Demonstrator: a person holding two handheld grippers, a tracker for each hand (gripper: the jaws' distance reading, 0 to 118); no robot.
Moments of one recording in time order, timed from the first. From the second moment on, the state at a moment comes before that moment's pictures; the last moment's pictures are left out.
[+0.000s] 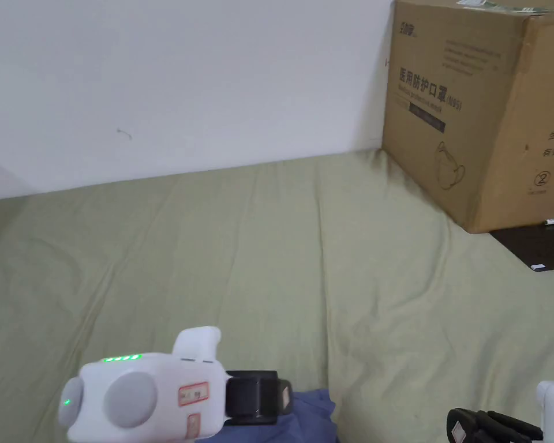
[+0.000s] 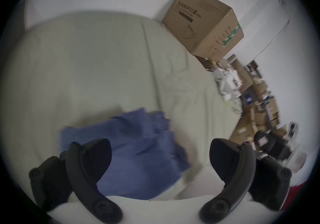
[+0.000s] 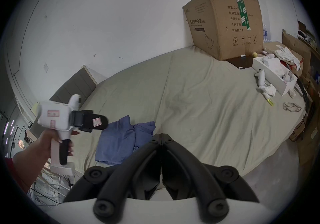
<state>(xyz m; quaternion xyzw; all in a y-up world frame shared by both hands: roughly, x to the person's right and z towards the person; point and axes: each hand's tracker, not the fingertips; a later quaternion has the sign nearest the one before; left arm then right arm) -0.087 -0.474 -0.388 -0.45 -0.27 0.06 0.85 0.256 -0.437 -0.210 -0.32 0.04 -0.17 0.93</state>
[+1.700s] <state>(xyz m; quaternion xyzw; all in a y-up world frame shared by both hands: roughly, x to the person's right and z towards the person) -0.157 -0.446 -0.224 -0.02 0.03 -0.03 1.00 0.195 -0.437 -0.179 0.01 -0.10 0.01 0.99</state>
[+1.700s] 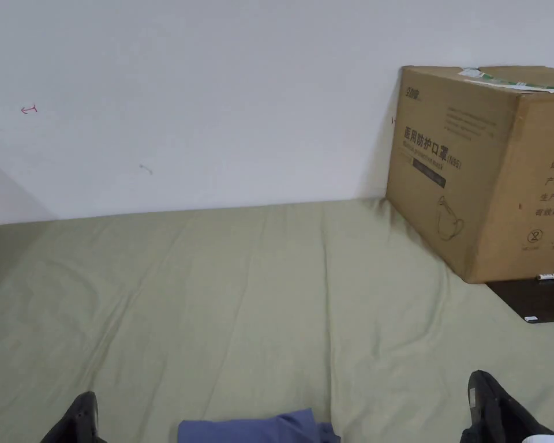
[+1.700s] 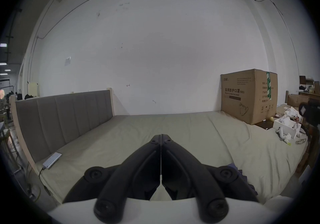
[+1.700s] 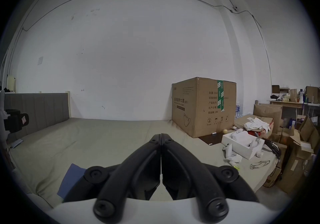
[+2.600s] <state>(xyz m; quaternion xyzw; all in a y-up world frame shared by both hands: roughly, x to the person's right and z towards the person) -0.268 -0.593 -0.365 -0.43 -0.33 0.41 0.73 0.138 -0.568 -0.376 -0.55 0.19 0.07 0.81</state>
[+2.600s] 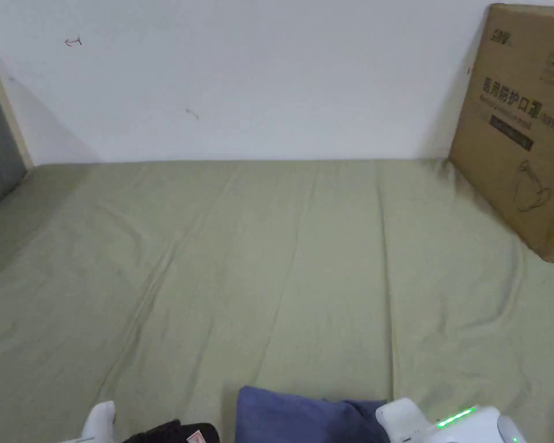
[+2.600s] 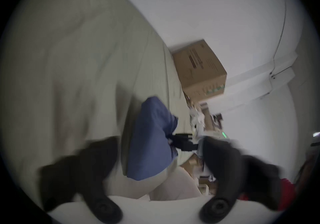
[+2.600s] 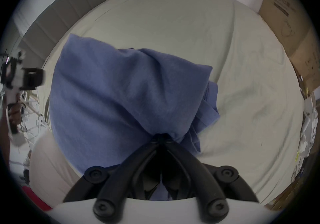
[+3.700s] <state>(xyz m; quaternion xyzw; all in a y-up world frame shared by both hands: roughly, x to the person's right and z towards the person) -0.459 -0.502 -0.460 -0.60 0.03 -0.24 0.76 0.145 -0.485 -0.293 -0.45 0.18 0.05 0.87</state>
